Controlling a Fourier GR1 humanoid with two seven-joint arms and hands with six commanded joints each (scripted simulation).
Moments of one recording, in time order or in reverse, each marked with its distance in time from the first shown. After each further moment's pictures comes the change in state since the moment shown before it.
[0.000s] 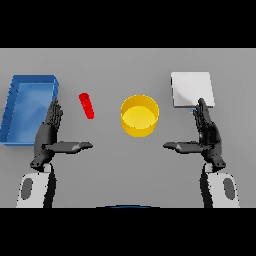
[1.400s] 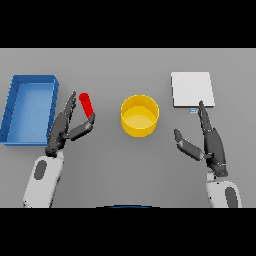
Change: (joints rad) left arm -0.185 0.045 -0.058 0.246 -0.191 0.027 -0.039; right arm 0.087 -0.077 0.096 -0.116 0.223 -0.048 -0.109
